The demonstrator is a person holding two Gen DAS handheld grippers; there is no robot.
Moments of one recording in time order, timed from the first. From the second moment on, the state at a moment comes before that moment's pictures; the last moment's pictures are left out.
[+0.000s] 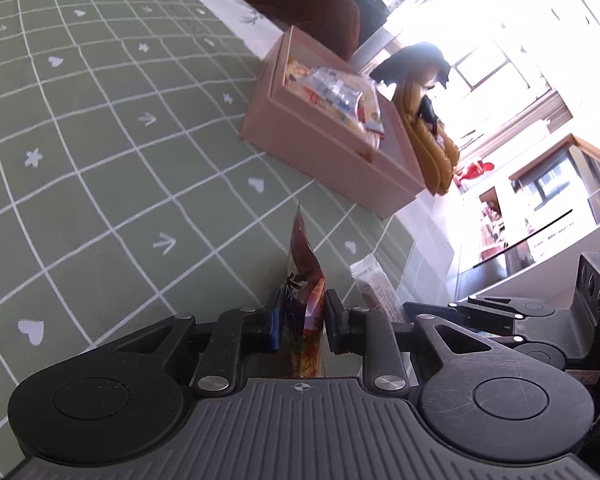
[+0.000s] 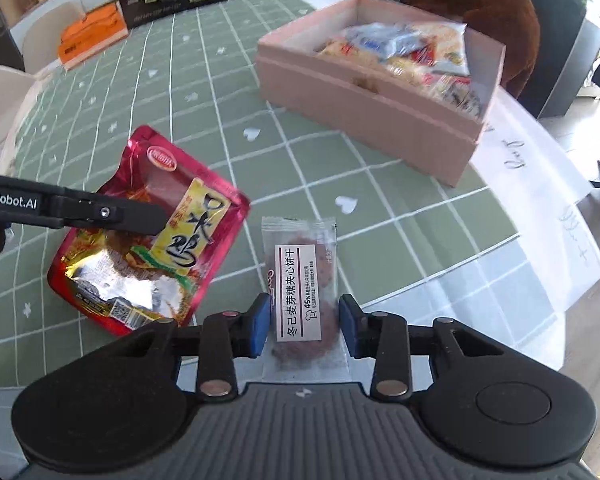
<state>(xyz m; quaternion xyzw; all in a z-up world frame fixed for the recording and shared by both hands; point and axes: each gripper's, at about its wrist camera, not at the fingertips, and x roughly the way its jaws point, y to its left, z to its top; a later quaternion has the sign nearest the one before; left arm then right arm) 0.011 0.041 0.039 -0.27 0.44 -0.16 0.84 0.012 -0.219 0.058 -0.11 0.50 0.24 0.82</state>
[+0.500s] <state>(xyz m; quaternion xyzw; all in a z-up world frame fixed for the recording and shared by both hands) 0.143 -0.008 0.212 -0.19 0.30 -0.21 0.91 0.072 -0.265 0.190 -0.04 0.34 0.23 0.91</state>
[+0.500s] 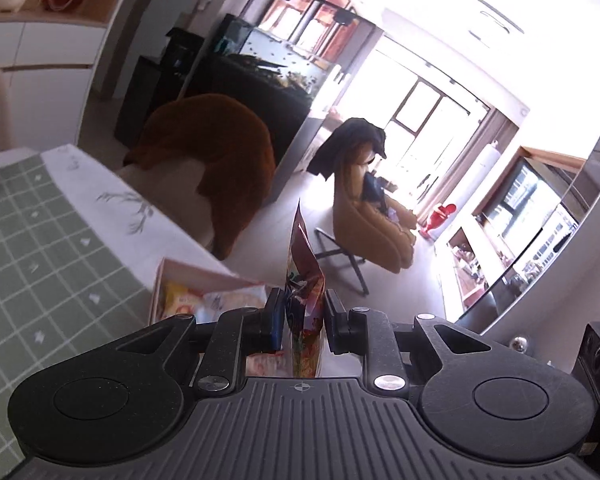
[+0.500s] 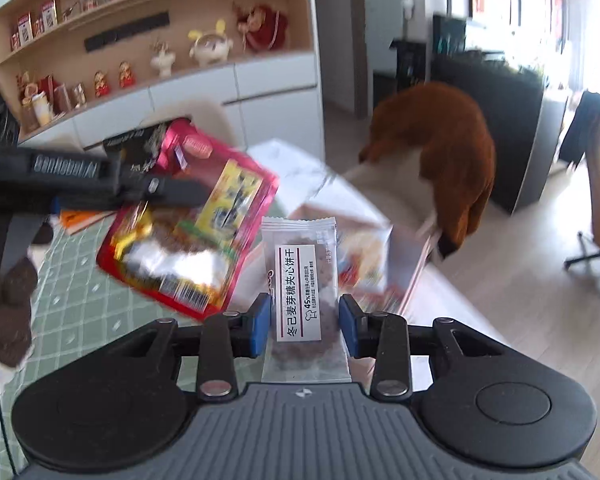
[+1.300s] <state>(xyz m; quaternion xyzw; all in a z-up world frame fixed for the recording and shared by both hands) 0.090 0.017 0.108 -0.09 0.34 -0.06 0.93 0.171 -0.252 0.158 0.02 0.37 0.19 0.91</state>
